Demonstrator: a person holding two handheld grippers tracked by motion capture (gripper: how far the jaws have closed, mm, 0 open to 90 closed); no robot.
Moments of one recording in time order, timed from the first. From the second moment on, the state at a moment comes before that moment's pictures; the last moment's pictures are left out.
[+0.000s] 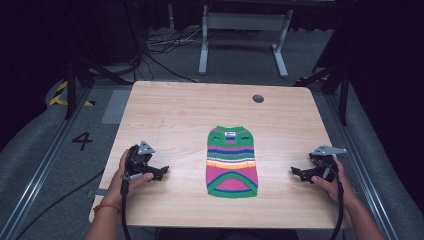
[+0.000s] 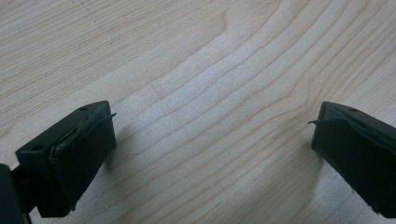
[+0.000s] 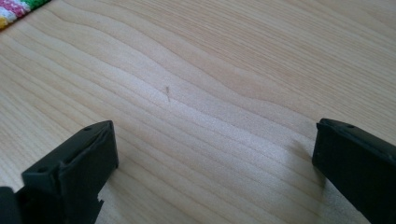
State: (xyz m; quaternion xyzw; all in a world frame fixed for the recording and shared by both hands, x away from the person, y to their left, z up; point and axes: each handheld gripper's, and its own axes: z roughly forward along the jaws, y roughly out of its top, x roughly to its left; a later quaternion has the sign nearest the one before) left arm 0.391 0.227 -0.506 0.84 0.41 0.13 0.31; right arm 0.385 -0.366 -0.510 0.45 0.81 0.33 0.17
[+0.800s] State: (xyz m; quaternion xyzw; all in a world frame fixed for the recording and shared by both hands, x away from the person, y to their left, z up) left arm 0.394 0.224 -0.484 0.84 0.39 0.13 0.36; right arm 0.384 -0.370 -0.499 0.40 0.83 0.36 0.14
